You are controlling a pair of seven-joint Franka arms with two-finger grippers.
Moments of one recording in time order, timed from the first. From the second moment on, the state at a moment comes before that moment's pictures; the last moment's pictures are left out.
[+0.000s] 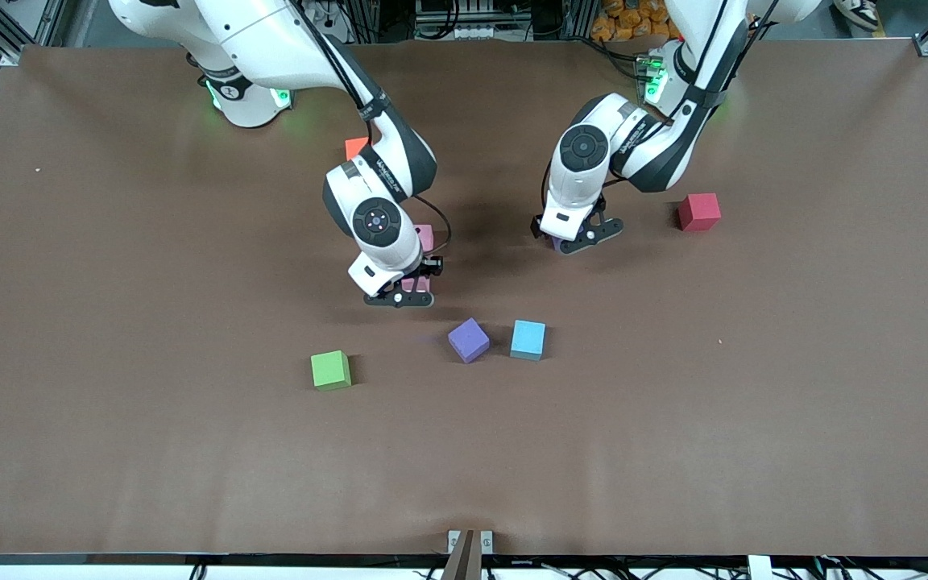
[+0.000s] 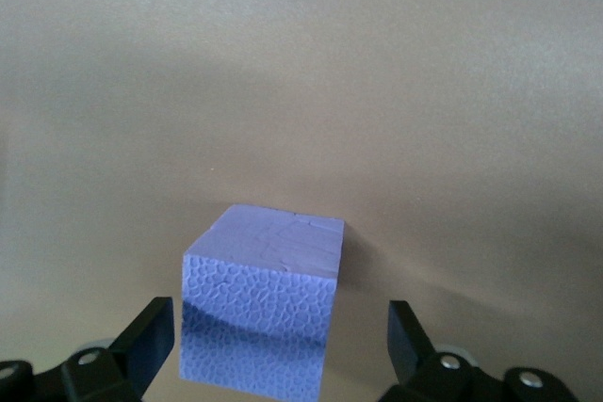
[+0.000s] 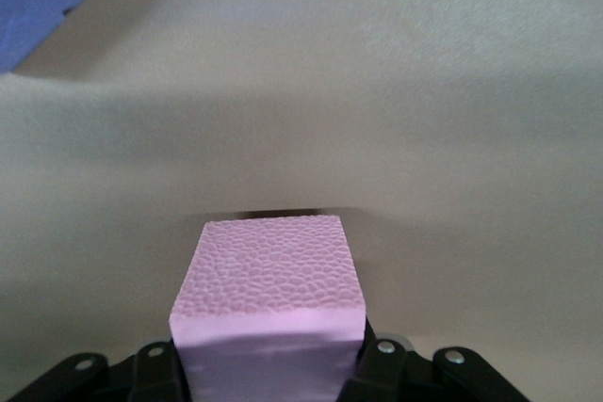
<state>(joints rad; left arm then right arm) -0.60 0.29 -0.12 -2.29 0.02 2.43 -1.08 0.77 0.61 -0.09 -1.78 0.22 2.26 0.56</state>
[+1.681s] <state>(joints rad) -0.60 0.32 -0.17 -2.22 0.02 2.36 -1.01 0.41 0.57 -0.12 -1.69 0.22 2.26 0.20</state>
